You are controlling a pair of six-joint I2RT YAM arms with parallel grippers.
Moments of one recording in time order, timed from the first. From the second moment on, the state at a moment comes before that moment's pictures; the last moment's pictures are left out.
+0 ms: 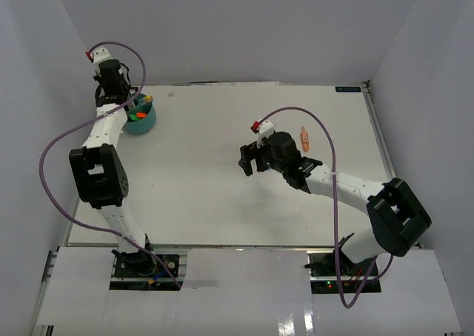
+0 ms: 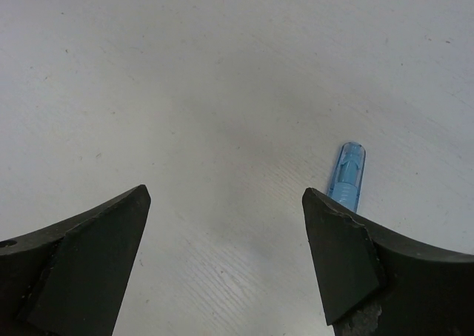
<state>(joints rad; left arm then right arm) 0.12 1.86 1.61 -0.03 -0.40 -0.20 0.76 1.45 0.85 0.15 -0.01 0.14</state>
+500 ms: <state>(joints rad) 0.14 1.97 1.65 0.00 -0.38 -0.20 0.75 1.45 0.81 0.12 0.00 0.12</state>
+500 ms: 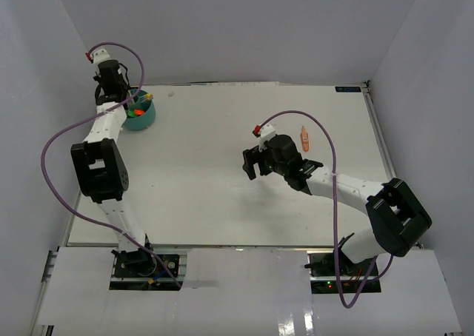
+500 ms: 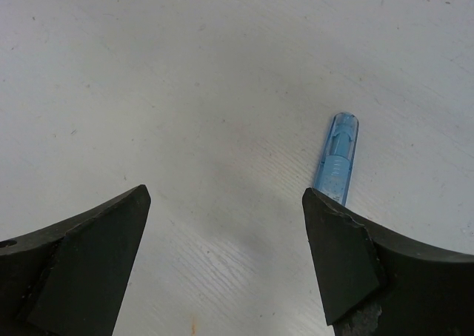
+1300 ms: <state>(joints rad) 0.14 1.99 1.74 0.08 -0.32 -0.19 0.75 1.45 0.81 0.12 0.00 0.12</state>
